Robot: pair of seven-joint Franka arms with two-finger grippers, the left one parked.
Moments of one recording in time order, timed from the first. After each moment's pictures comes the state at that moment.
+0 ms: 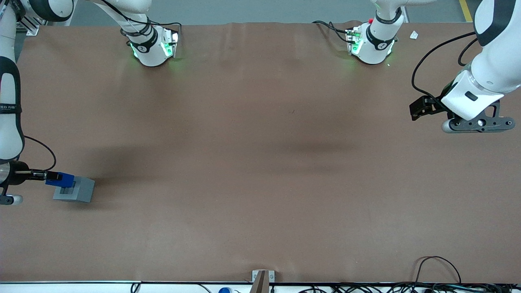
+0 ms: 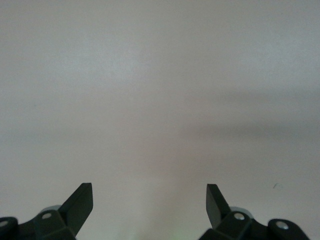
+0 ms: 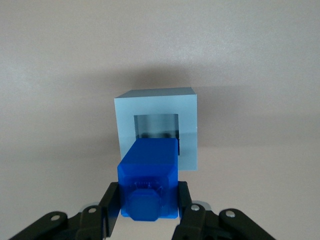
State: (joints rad) arm -0.31 0.64 -0.03 -1.38 0.06 1.87 -0.28
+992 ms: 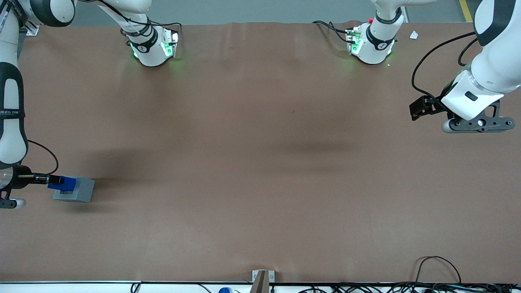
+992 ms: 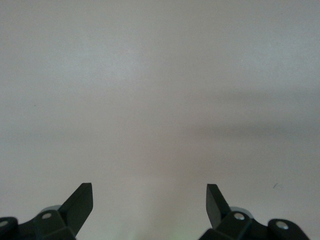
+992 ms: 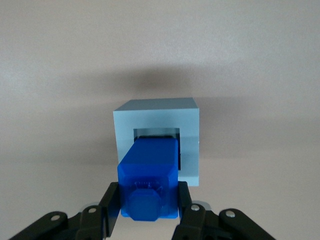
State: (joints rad) arm -0.31 0.69 -0.03 -1.34 0.06 1.88 -0.30
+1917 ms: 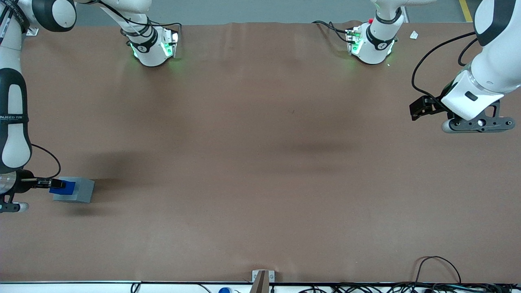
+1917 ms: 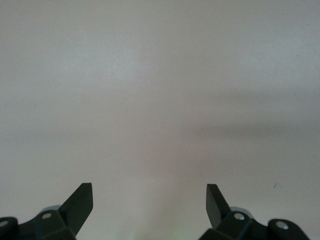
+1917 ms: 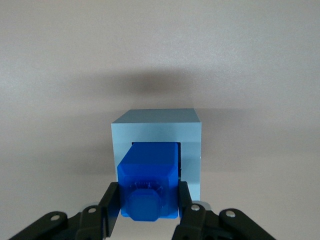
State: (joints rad) arm -0.31 0.72 -0.02 -1.32 0.06 1.91 -0.31
